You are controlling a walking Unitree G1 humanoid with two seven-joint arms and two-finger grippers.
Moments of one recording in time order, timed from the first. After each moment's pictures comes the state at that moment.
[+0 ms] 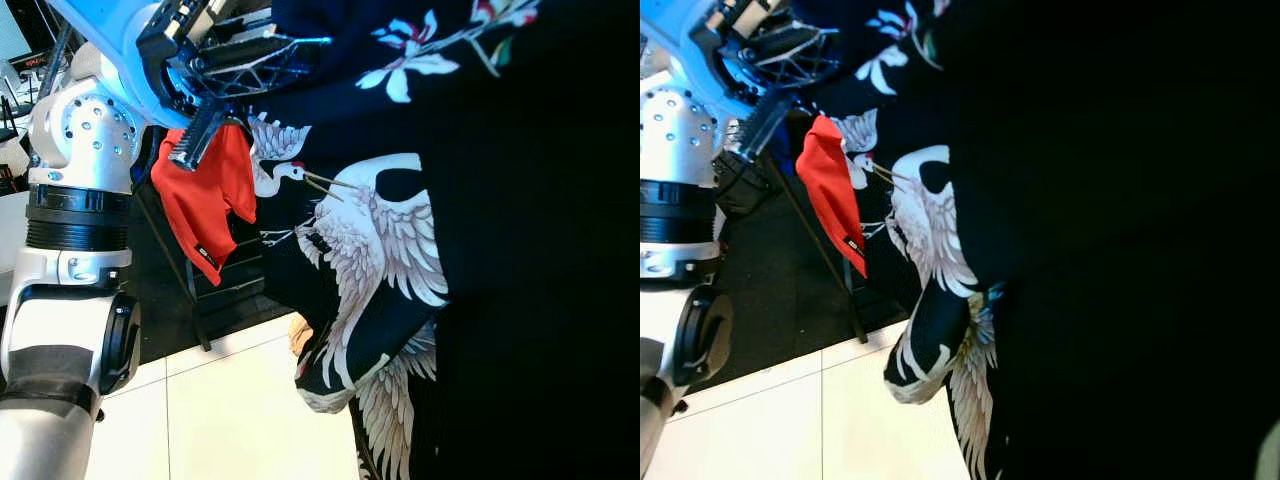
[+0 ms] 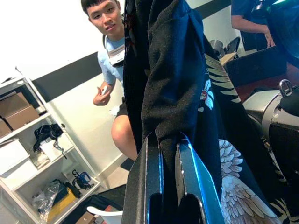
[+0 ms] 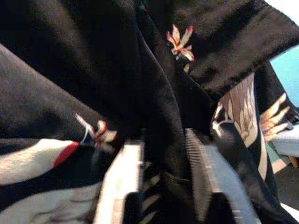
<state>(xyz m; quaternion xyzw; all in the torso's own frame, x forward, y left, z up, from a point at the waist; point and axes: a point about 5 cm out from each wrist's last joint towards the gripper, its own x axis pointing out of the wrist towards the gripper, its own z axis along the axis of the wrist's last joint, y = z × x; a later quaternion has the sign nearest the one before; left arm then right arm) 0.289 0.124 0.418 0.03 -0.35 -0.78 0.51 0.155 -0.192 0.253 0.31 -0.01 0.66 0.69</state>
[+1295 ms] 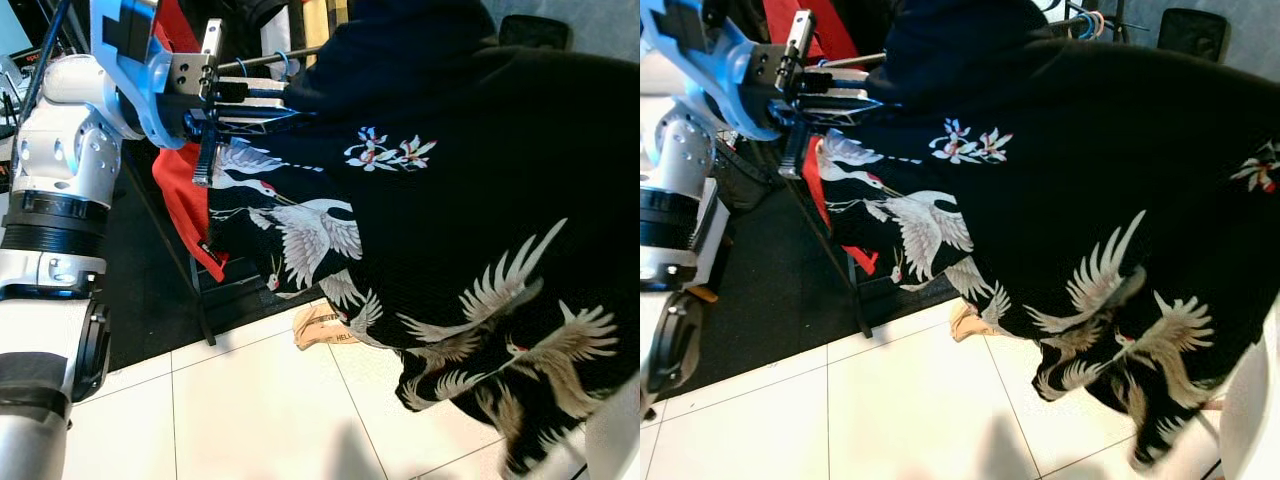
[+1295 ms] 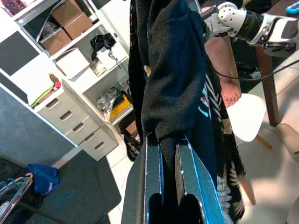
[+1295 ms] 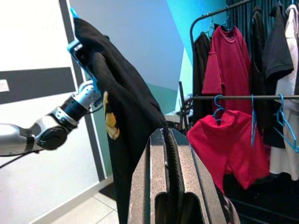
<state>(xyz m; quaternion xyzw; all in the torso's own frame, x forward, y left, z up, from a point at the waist) 0.321 0.152 0.388 0.20 -0.29 -0.67 0.65 0.188 -0.310 0.347 0.07 -0.15 0.47 0.87</state>
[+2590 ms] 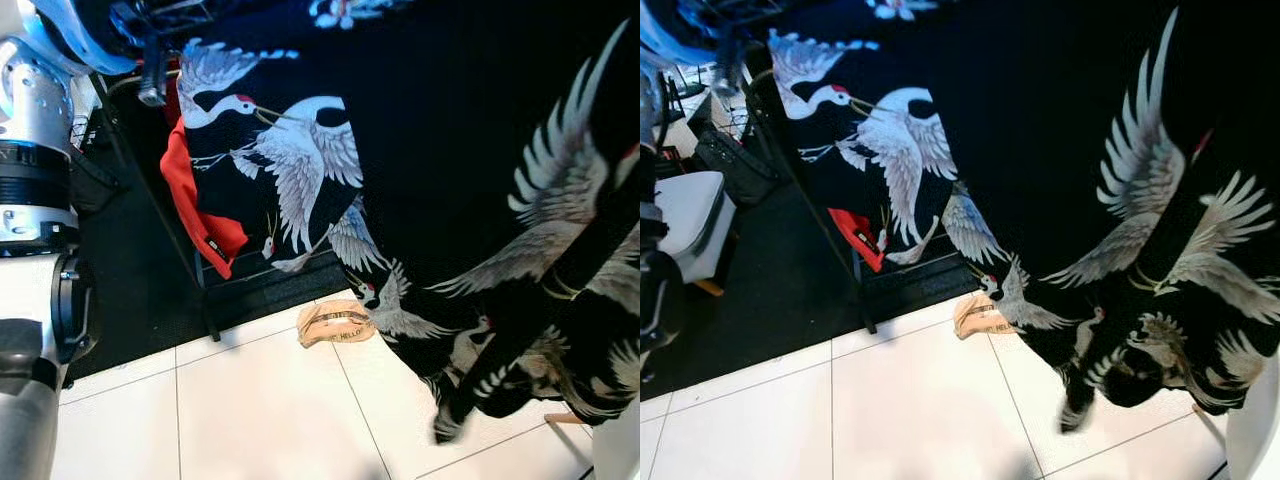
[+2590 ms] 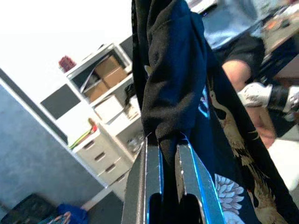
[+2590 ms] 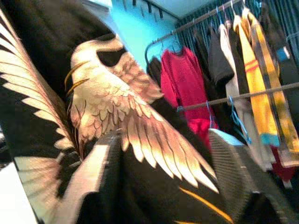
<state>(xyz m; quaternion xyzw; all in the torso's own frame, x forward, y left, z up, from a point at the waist) 0.312 0.182 0.441 0.13 -0.40 -0.64 0.65 0.187 -0.348 0.294 0.16 -0.20 0.37 0.89</state>
